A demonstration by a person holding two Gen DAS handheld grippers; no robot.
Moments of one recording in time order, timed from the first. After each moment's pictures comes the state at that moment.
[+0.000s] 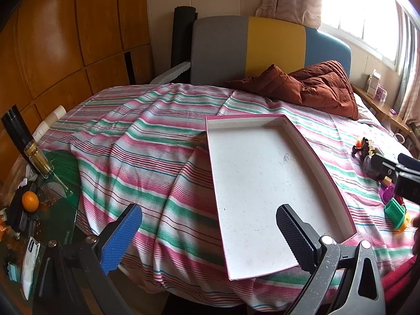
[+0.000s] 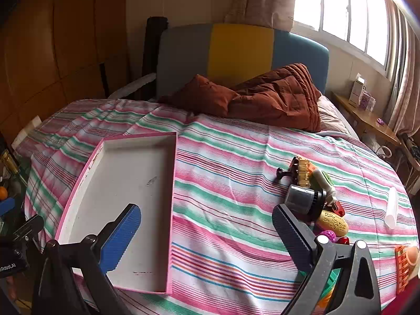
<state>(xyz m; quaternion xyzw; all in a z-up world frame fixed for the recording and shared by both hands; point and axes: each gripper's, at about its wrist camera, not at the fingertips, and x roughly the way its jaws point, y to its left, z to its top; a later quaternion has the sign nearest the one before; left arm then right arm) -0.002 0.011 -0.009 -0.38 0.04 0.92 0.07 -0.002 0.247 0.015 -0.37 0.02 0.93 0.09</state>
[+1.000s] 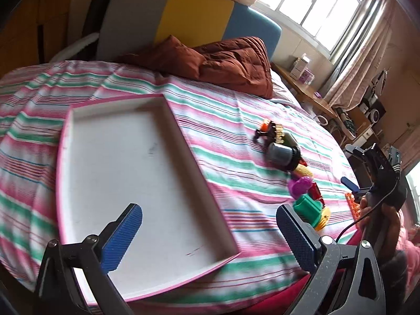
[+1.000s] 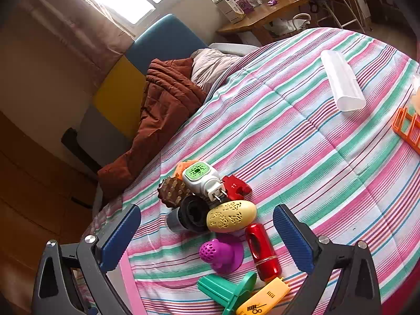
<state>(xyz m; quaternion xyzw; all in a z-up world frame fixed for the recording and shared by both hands) -0.032 0.132 -0.005 -0.47 -0.03 0.83 0.31 0.092 0.514 -0.014 -0.27 0.44 0.84 0.19</state>
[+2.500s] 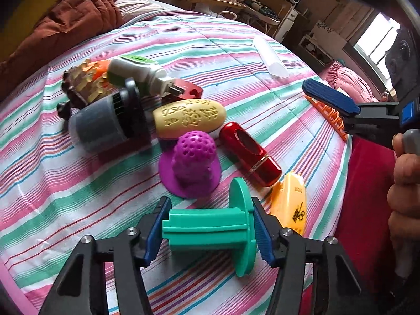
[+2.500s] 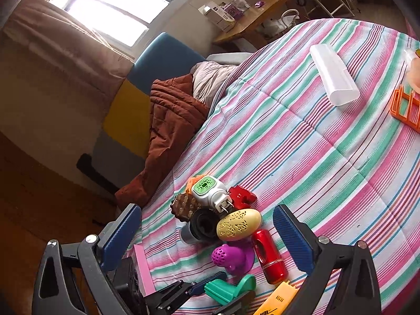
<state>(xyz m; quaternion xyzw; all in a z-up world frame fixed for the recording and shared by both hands) -0.012 0.379 -0.082 -0.50 0.19 0.66 0.52 0.113 0.529 -0.014 -0.21 0.49 0.82 0.18</state>
